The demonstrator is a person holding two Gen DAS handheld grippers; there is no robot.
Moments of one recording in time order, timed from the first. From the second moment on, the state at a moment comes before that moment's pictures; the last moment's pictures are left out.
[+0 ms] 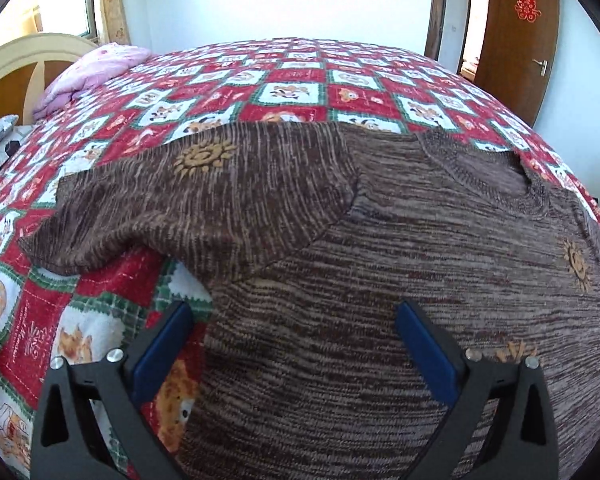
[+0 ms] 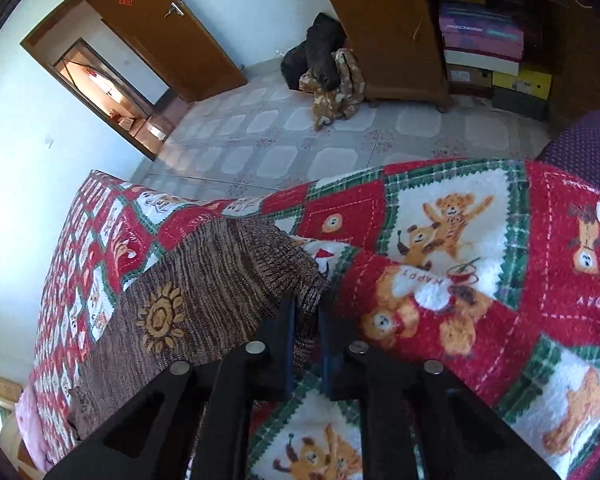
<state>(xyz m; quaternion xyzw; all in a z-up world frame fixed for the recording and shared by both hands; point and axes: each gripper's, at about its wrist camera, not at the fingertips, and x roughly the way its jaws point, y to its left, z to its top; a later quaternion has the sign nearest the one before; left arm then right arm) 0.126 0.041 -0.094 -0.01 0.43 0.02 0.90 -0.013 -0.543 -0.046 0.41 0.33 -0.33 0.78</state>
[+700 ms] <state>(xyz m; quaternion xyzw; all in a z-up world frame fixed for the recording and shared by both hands) 0.124 0.049 -0.095 -0.04 0.41 0.00 0.91 0.092 -0.260 0.047 0.13 0.35 -0.07 0.93</state>
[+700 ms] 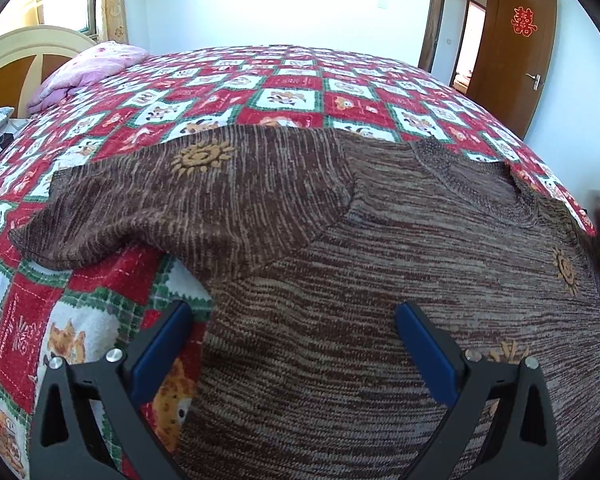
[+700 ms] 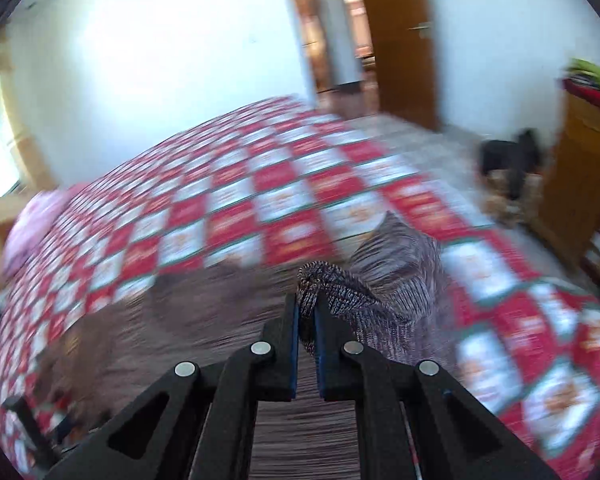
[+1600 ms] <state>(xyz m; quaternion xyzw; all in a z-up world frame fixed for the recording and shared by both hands) 0.123 0.052 -0.095 -0.05 0.40 -0.01 0.91 0.126 -0.232 -0.036 0.19 0.39 -0.05 0.90</state>
